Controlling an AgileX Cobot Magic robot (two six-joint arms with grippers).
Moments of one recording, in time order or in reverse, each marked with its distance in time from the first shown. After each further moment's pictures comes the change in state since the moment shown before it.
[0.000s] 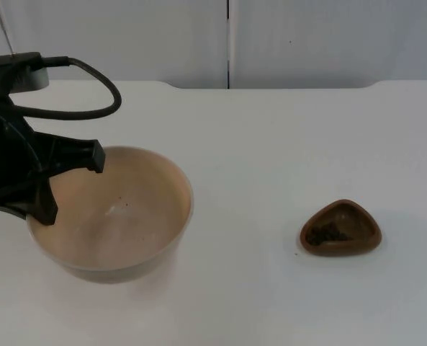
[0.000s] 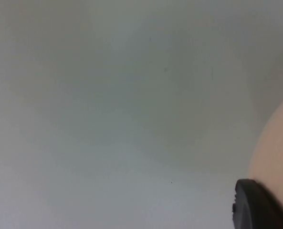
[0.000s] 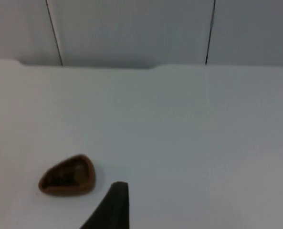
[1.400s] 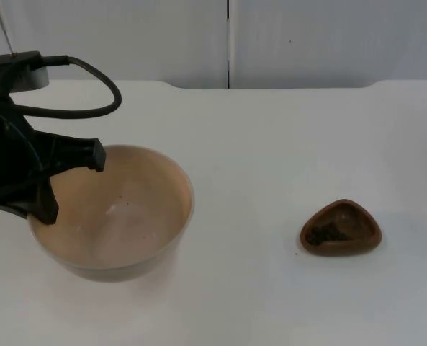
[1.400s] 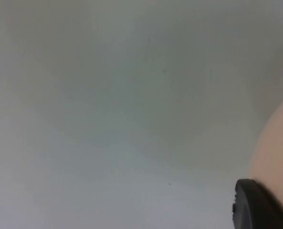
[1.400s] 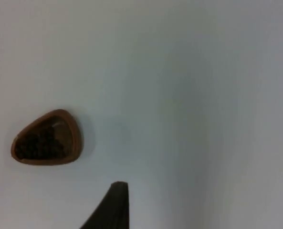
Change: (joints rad) right arm 0.004 1.201 -0.544 0.007 -0.006 -0.011; left arm 0.000 0.000 0.000 -0.006 -0.004 0.000
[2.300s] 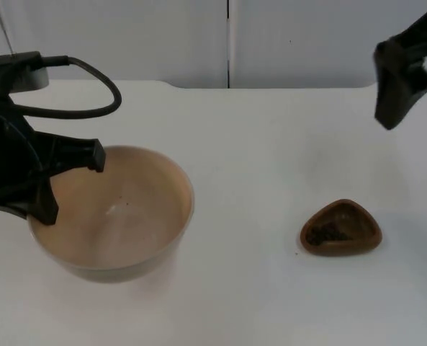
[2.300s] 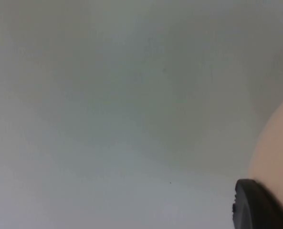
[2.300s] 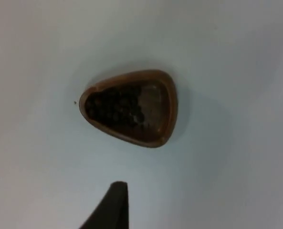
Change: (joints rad) right arm 0.373 0.544 -0.315 -0.082 0.107 -0.011; left arm 0.000 0.000 0.000 0.000 0.004 0.000
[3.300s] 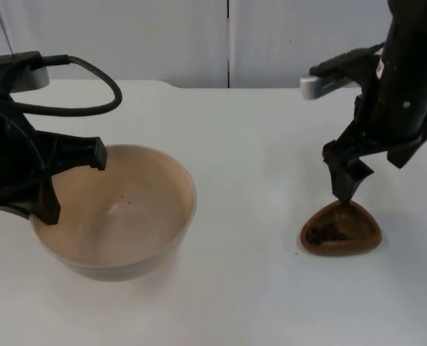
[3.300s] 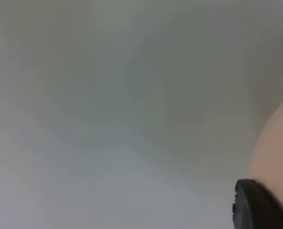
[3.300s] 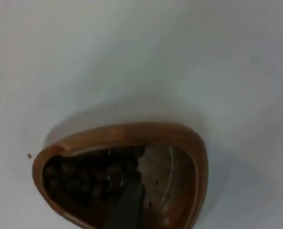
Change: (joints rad) right arm 0.000 0.341 -0.048 -0.033 -0.198 -0.077; left arm 0.000 0.000 0.000 -0.016 -0.001 0.000
